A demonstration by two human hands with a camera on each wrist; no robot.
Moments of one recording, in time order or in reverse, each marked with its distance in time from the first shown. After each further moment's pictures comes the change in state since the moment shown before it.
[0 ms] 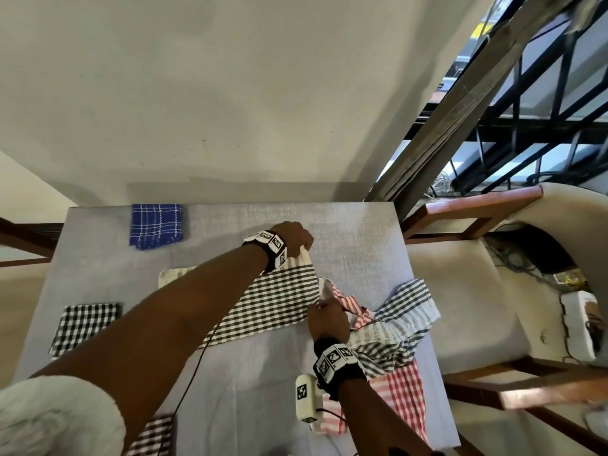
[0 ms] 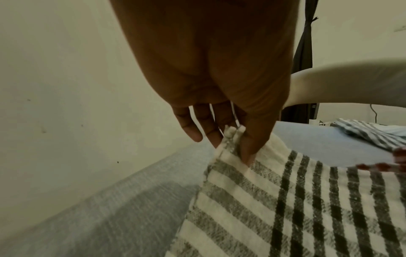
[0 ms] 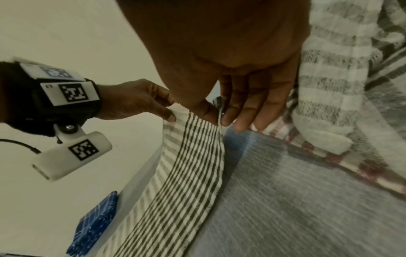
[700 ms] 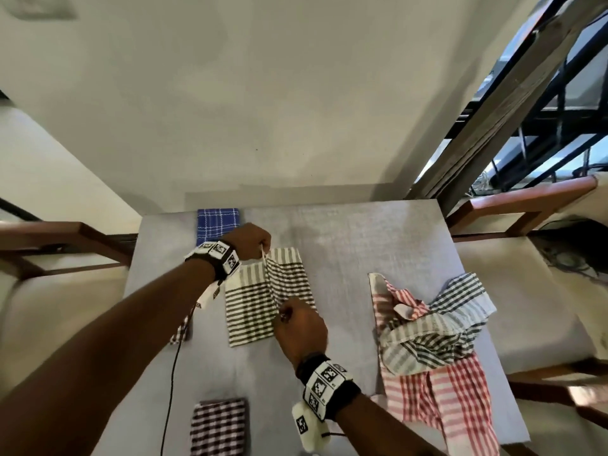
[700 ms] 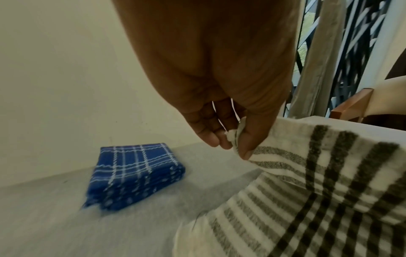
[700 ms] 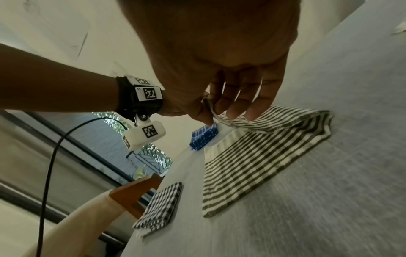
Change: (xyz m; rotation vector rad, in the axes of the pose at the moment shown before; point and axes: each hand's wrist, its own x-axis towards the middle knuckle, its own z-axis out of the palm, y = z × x) left_hand -0.169 -0.144 0.037 -0.258 0.128 -0.139; right_hand -0.128 -0.069 0.105 0.030 0.037 -0.567
